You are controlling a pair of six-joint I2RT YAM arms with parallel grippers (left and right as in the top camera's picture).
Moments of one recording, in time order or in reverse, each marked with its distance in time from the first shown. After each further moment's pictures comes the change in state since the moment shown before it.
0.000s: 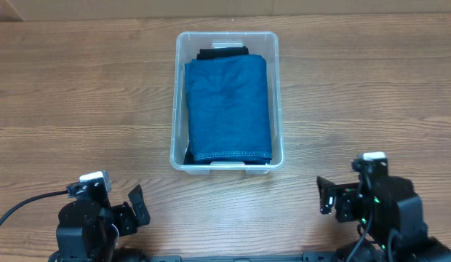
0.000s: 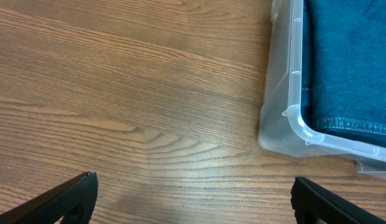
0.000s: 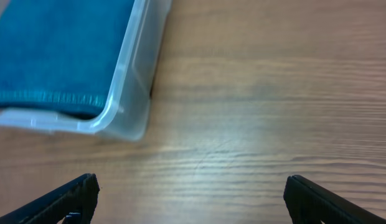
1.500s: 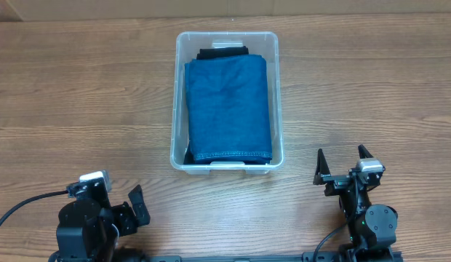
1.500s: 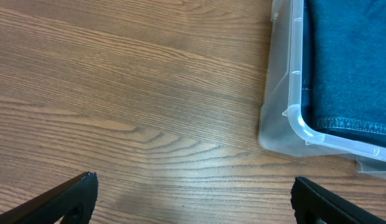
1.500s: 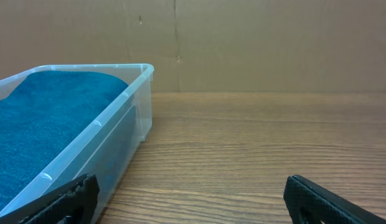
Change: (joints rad) left arm 0.000 0.000 -0.001 0.000 0.000 0.000; right arm -0.183 -0.472 -0.795 1.018 -0.032 -0.180
